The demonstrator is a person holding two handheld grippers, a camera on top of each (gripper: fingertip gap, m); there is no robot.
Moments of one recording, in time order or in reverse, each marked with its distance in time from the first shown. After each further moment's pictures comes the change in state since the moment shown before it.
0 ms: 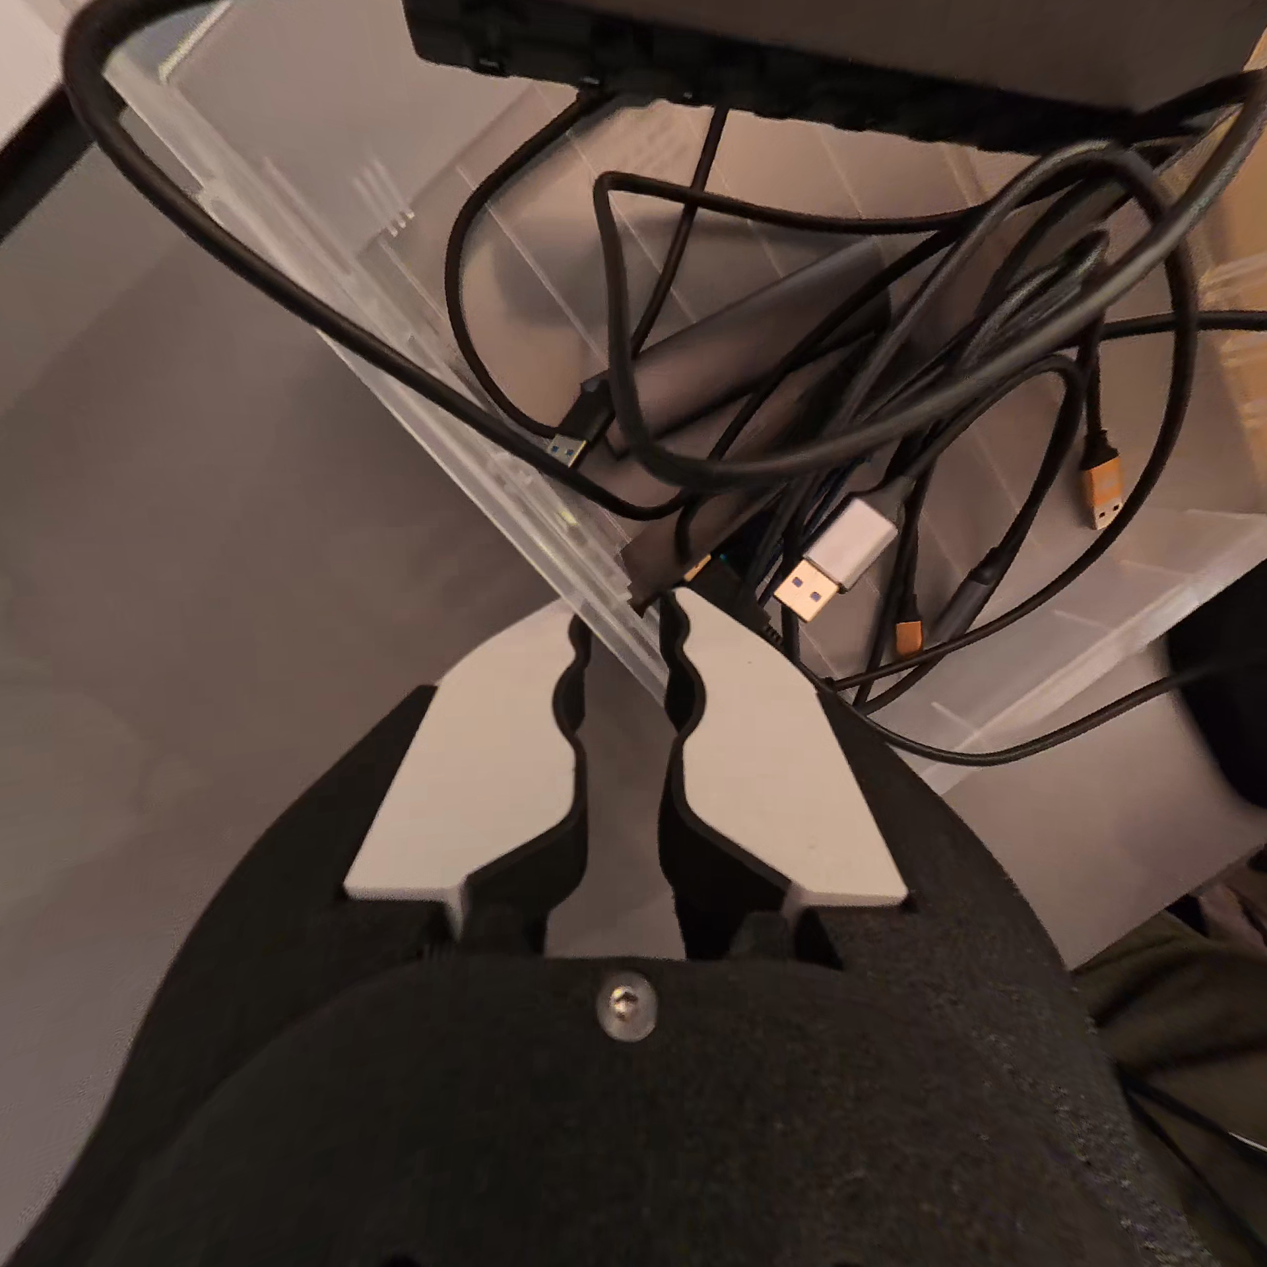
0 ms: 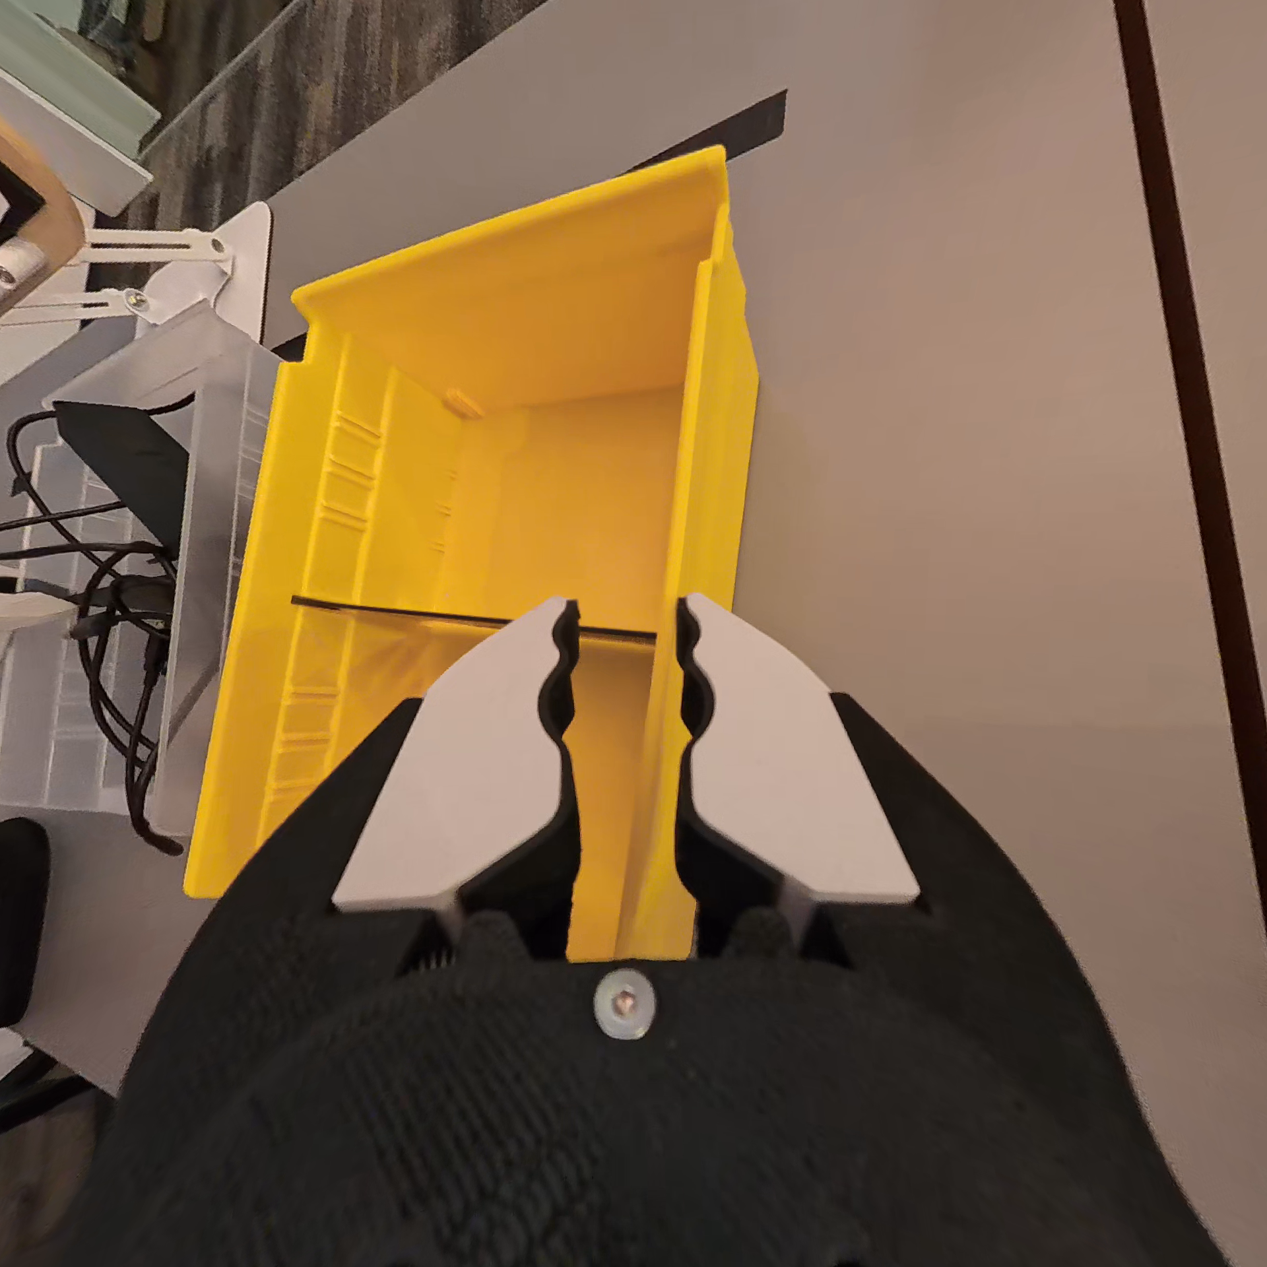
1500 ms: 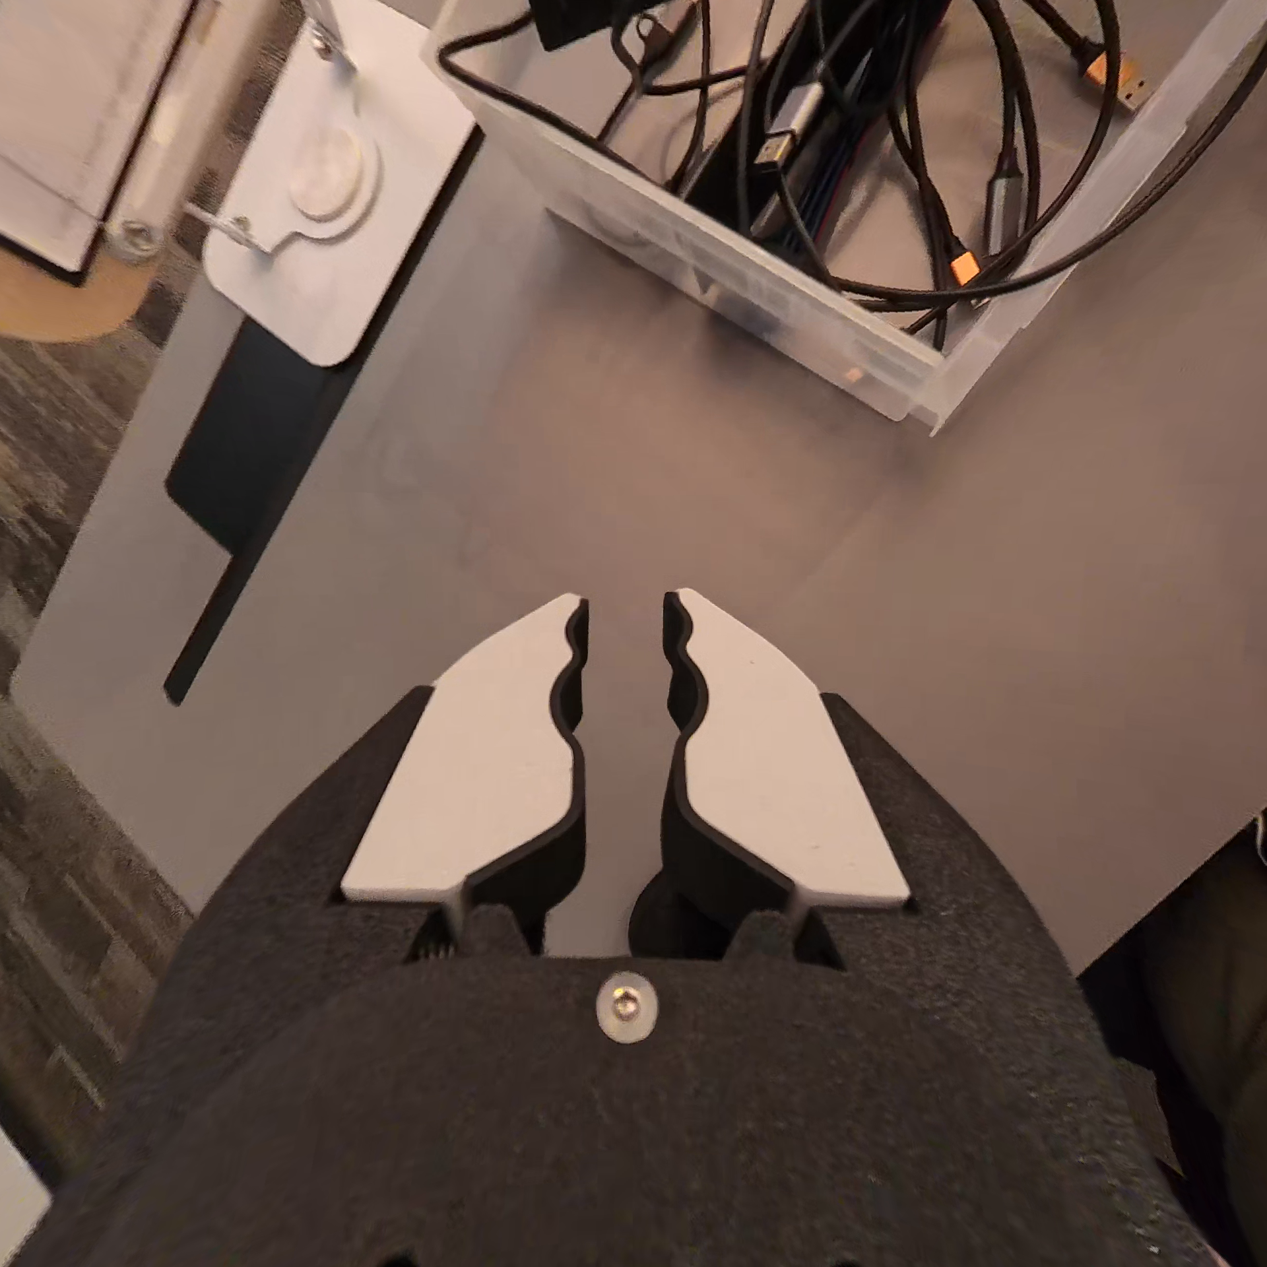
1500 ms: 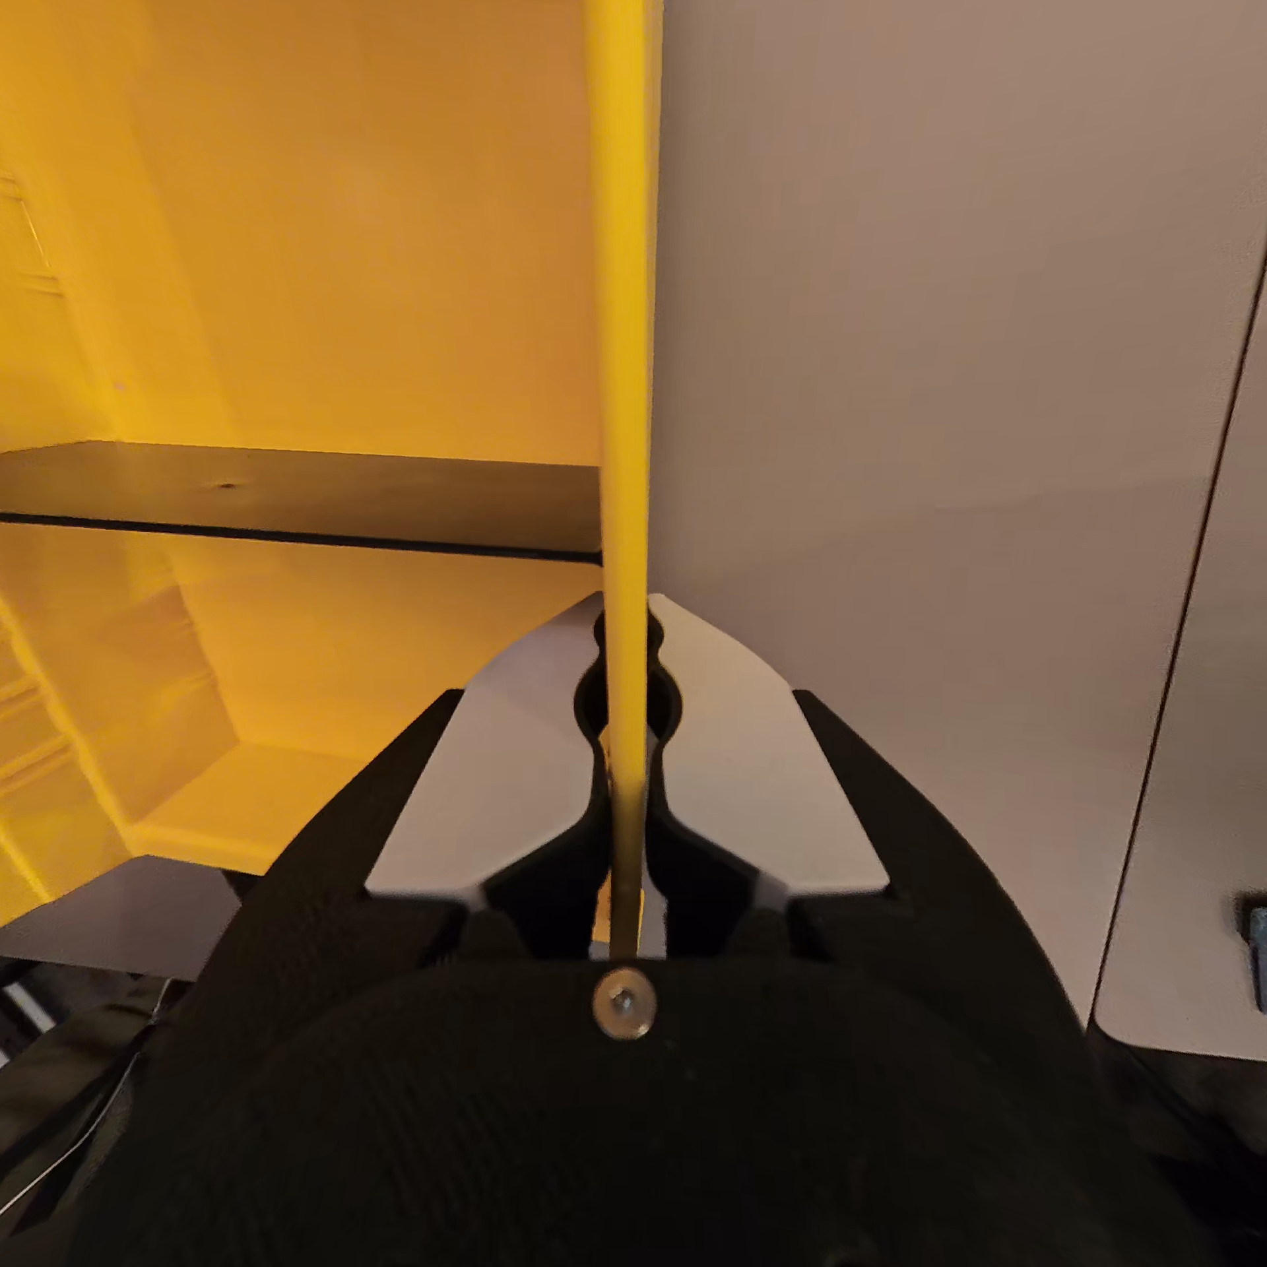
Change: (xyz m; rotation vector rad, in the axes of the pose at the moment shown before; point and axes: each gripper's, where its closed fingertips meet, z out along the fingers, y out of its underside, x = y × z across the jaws) left arm -0.019 0.135 -0.155 0.279 -0.272 0.382; right arm 0.030 0.067 0.015 -0.505 0.290 0.045
